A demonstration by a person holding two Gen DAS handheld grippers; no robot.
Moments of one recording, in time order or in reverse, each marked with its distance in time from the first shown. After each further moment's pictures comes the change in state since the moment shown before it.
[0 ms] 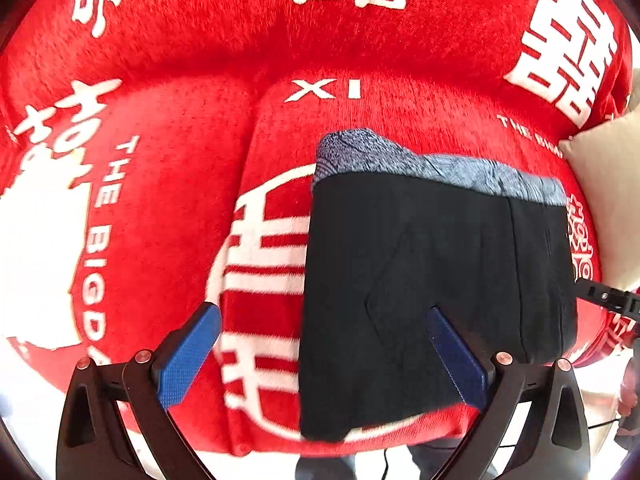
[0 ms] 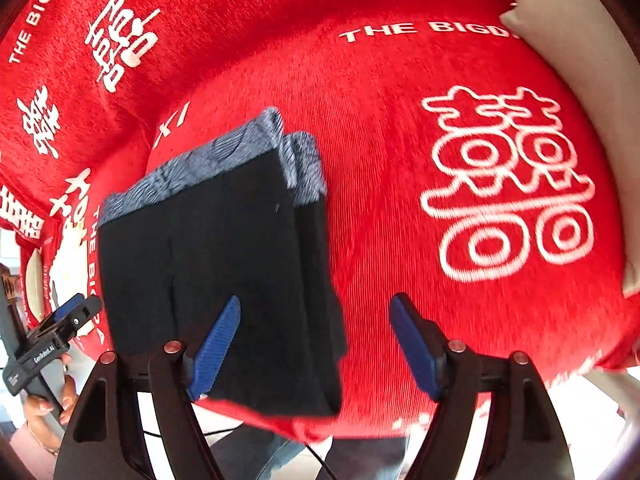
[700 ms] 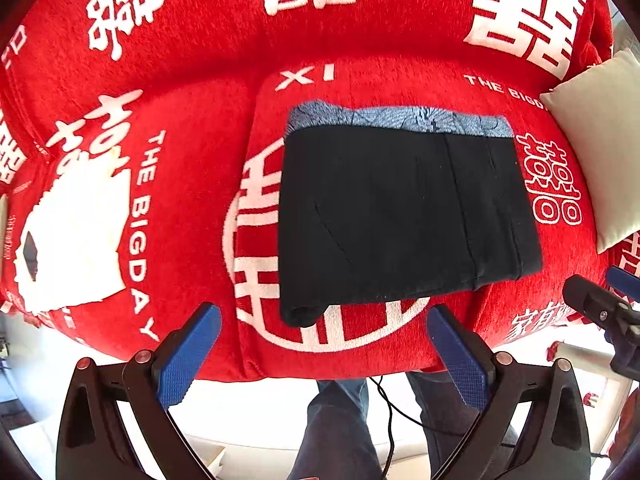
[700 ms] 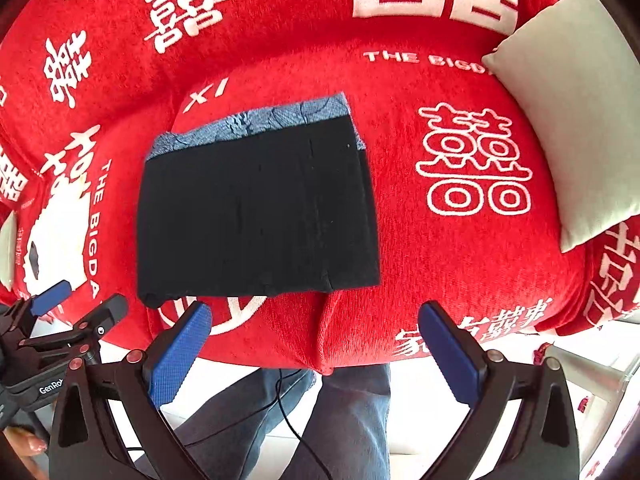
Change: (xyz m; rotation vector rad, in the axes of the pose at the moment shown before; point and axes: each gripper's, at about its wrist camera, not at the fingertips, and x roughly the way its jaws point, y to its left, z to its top) left arm -0.081 -0.052 -0.049 0.077 0.060 0.107; right arm -0.077 0.077 -0.075 -0.100 -0.035 -0.175
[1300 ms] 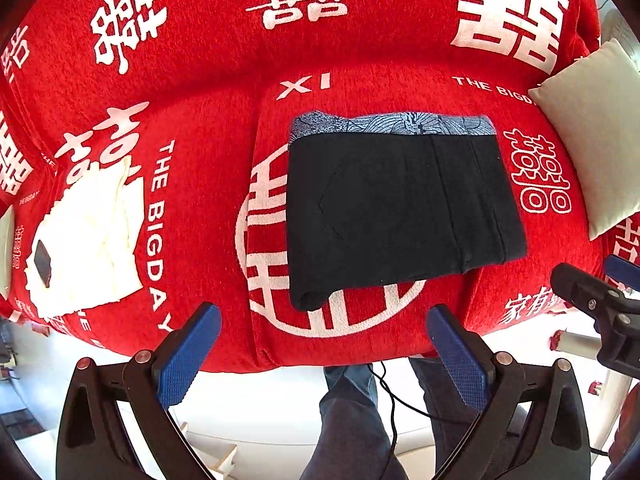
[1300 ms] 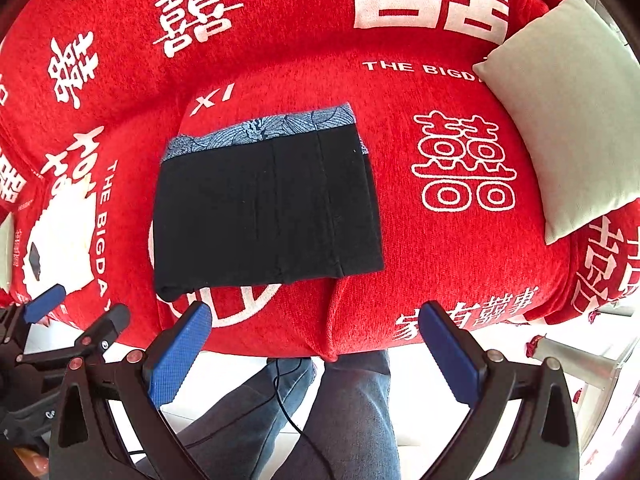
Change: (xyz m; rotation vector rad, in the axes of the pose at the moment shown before) left arm -0.029 0.000 -0.006 0.030 0.002 0.007; right arm -0.027 0.020 -0.005 0.011 0.005 -0.027
